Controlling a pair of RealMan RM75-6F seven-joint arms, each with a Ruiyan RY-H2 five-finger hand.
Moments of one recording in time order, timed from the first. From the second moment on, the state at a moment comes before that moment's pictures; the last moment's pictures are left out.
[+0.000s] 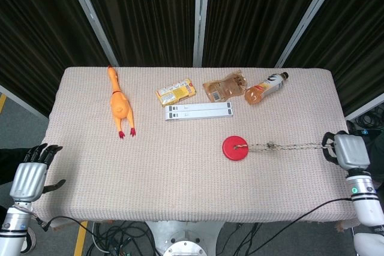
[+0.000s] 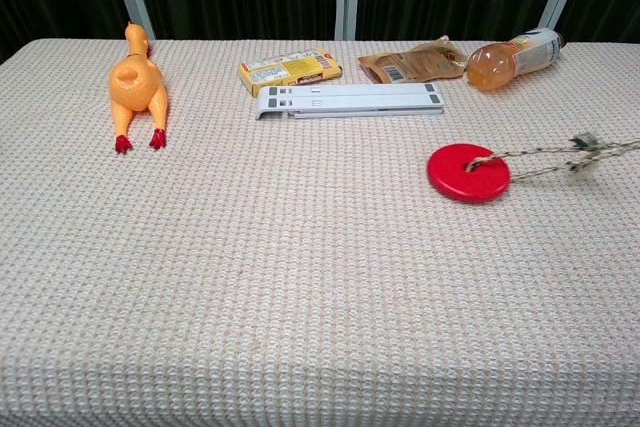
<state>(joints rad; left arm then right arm) -0.12 -1.32 -0.03 -1.37 1.52 1.47 0.02 0.39 -1.23 0.00 -1.23 -1.19 1.20 0.09</state>
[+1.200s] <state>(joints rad) -0.12 -1.33 -0.03 -1.37 1.52 1.46 0.03 0.48 -1.36 0.20 -1.51 -1.42 1.33 -0.12</state>
